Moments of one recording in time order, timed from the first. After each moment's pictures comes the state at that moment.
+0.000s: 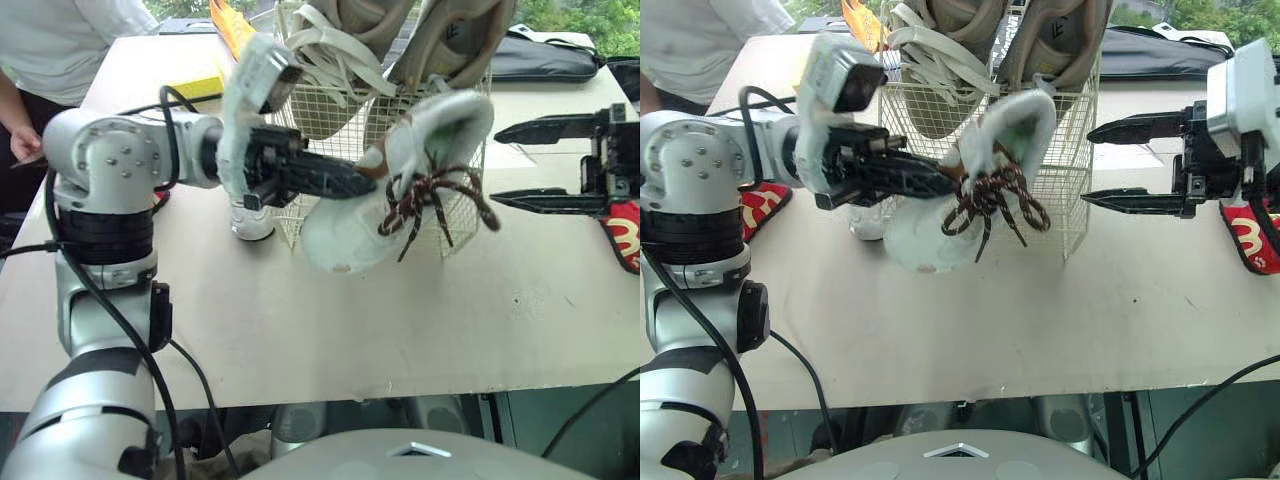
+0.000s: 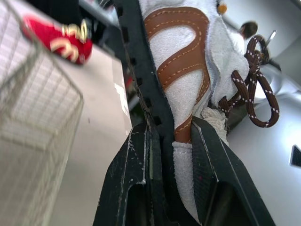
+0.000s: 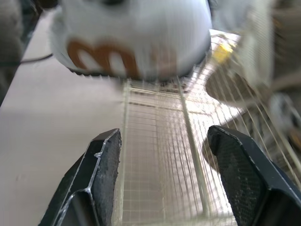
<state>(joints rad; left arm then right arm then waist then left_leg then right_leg) -0.96 0.61 0.08 -0.05 -1.06 1.32 -1.15 -0.48 -1.04 -0.33 -0.39 0.88 0.69 1.14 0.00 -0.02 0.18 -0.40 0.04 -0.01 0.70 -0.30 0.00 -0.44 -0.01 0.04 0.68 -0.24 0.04</state>
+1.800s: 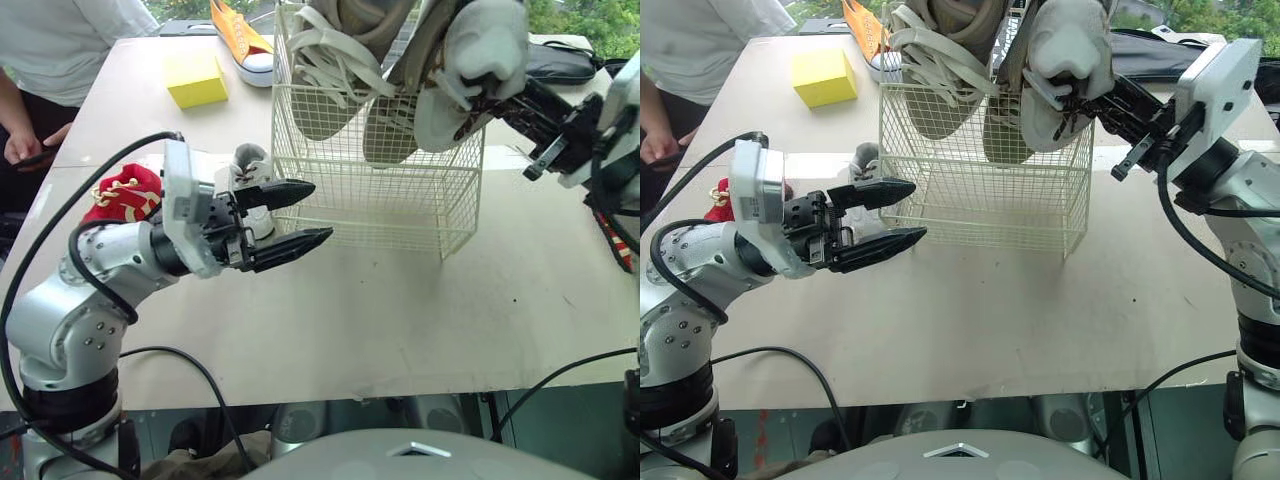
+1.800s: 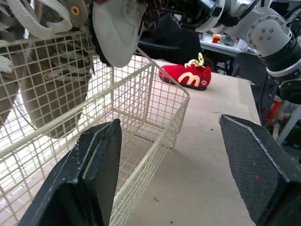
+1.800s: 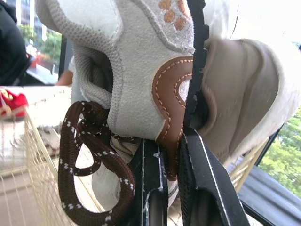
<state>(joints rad) -0.21 0.73 0.30 -0.62 -0.90 0.70 -0.89 -0.45 -0.74 -0.13 -0.40 0.62 0.34 0.60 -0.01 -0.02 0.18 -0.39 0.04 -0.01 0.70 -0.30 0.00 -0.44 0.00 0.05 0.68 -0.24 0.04</state>
